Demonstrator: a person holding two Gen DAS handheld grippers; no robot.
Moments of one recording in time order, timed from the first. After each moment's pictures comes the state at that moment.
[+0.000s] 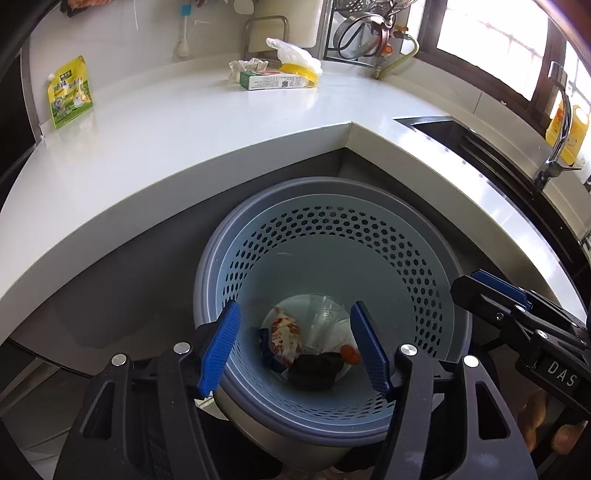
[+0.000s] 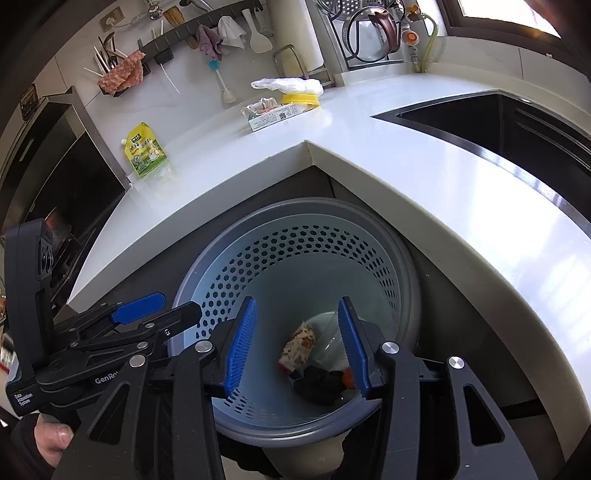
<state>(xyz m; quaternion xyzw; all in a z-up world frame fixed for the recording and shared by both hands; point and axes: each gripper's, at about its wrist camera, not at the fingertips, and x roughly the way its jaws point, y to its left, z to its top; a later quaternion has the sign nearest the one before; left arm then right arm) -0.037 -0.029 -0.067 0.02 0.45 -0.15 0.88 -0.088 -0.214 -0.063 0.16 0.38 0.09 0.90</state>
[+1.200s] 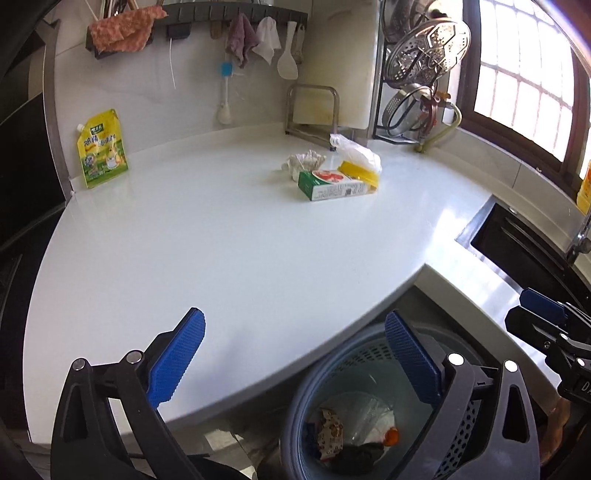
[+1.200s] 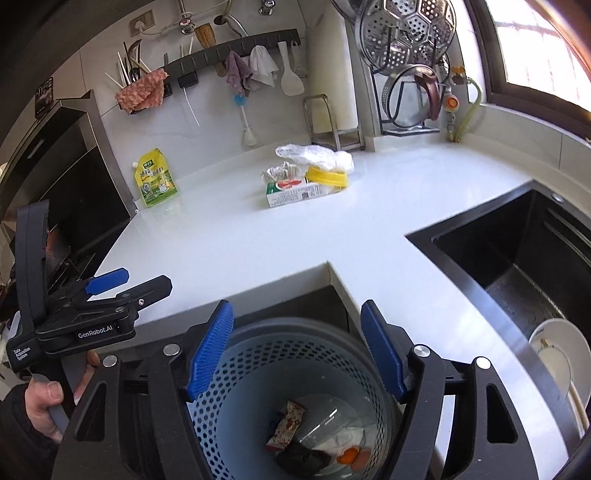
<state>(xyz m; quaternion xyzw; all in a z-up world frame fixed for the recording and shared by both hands) 0.065 0.008 0.010 0.02 0.34 -0.10 0.93 0.005 -0.215 0.012 0.10 0.31 0.11 0.94</state>
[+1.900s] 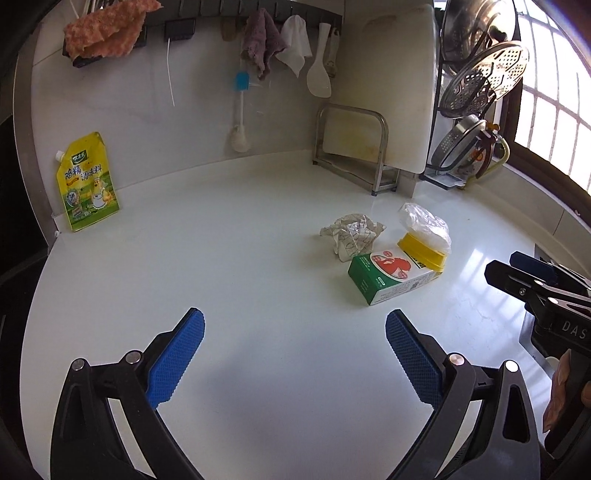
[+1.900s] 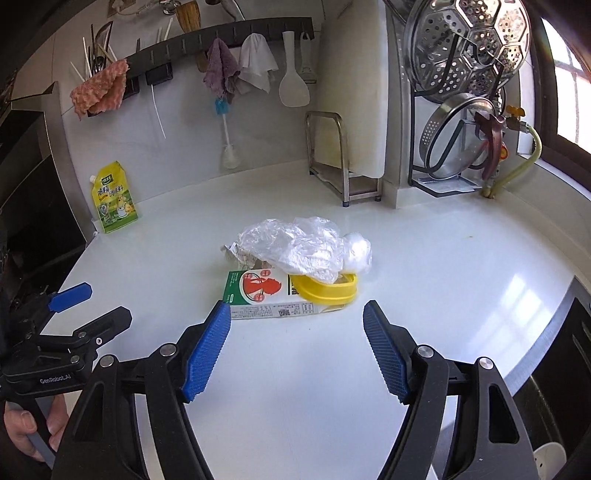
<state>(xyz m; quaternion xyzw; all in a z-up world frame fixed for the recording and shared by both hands) 0.215 0.022 0.026 0.01 0.33 -0.07 0.94 0.216 -0.198 0.039 0.03 0.31 0.10 0.94</state>
